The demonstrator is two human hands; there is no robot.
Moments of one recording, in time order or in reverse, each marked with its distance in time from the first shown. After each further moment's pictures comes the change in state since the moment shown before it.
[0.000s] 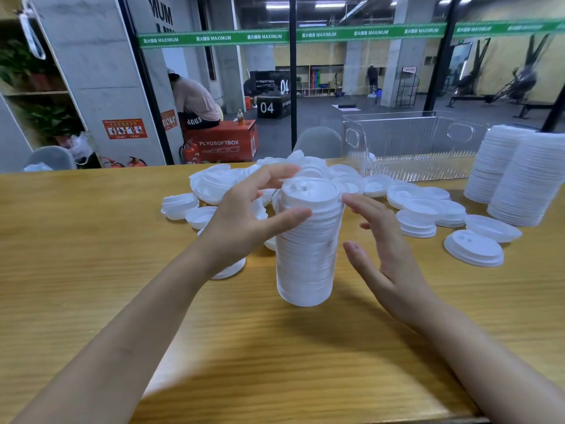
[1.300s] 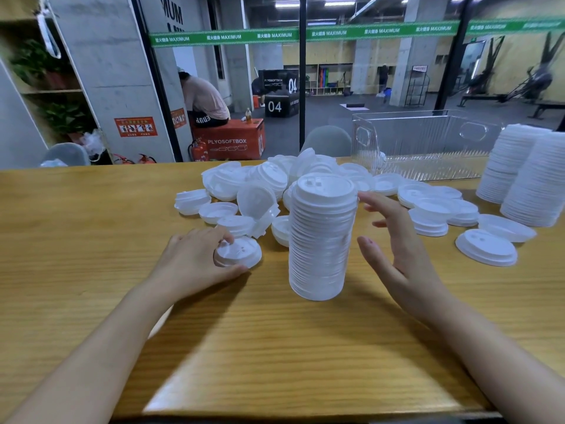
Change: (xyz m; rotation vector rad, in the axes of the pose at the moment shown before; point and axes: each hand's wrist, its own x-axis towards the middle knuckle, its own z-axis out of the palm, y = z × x) left_hand -0.054 -0.096 -0.042 0.803 -0.173 -0.351; right_hand 0.000 -0.002 0.001 0.010 -0.005 0.039
